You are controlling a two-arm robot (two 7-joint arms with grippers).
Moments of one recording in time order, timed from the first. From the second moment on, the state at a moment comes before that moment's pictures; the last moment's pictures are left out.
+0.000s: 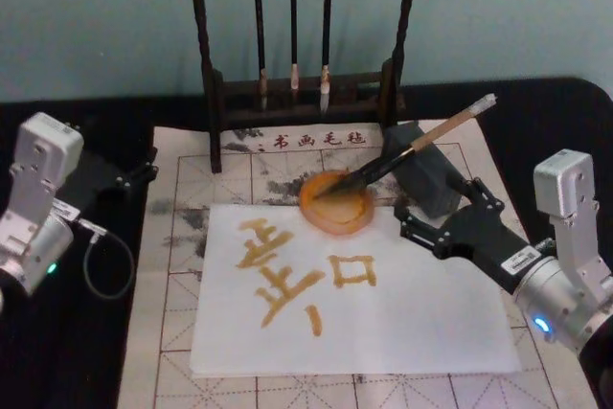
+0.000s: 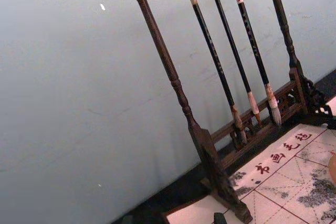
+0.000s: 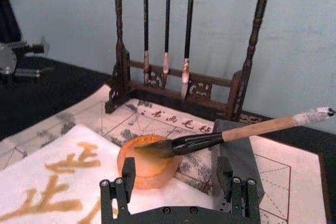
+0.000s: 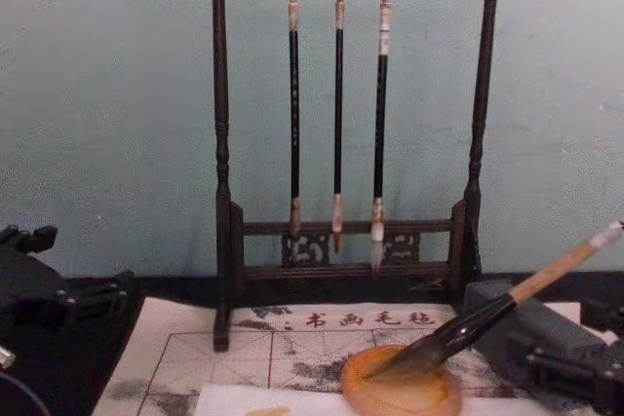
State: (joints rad) left arm -0.20 0.60 0.45 -1.41 -0.25 -0.12 0.03; right arm 0.03 0.62 -0.48 -1.62 0.50 -0.11 0.11
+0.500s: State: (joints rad) left arm -0.20 0.60 0.45 -1.41 -0.25 -0.12 0.03; right arm 0.04 0.61 -0.49 -1.62 0.48 -0.08 0.12
